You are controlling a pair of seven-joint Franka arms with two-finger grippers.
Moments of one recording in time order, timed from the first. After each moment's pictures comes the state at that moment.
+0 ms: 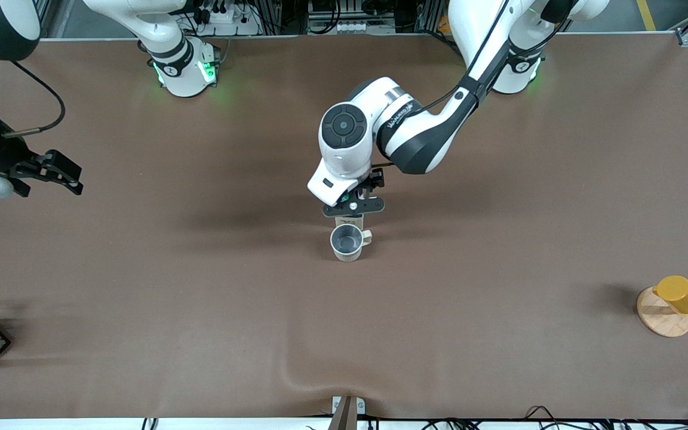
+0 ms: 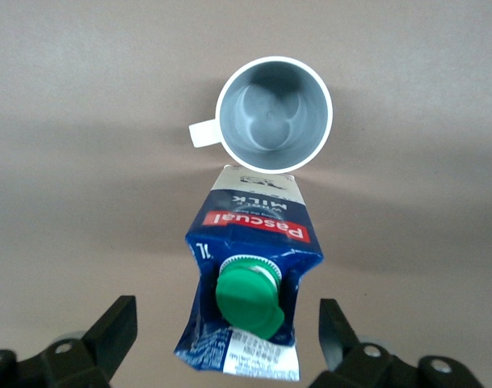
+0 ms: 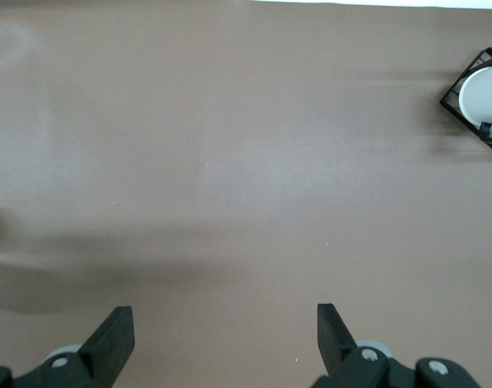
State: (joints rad) left arm -0.65 0.66 -0.20 -1.24 0.05 1.80 -0.92; right arm 0.04 -0.01 -0.01 -1.67 -0.02 1.78 0.00
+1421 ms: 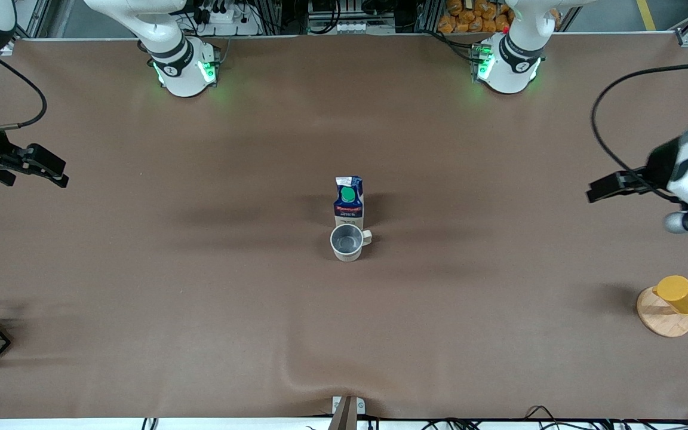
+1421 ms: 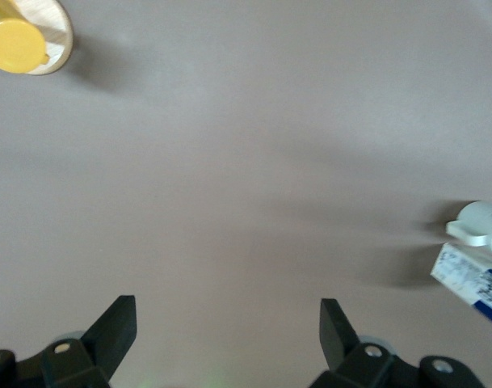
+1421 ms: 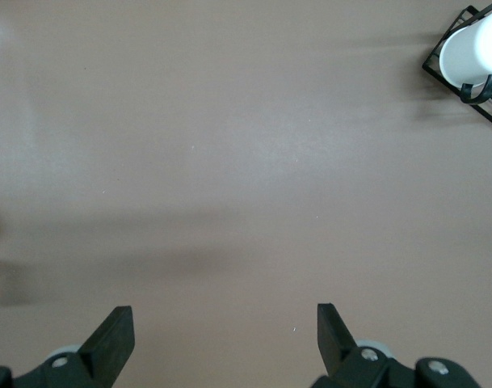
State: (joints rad) left arm 0.10 0.25 -0.19 -1.32 -0.02 1.47 -0.25; right arm 0.00 0.01 0.00 -1.61 -0.02 1.68 0.04
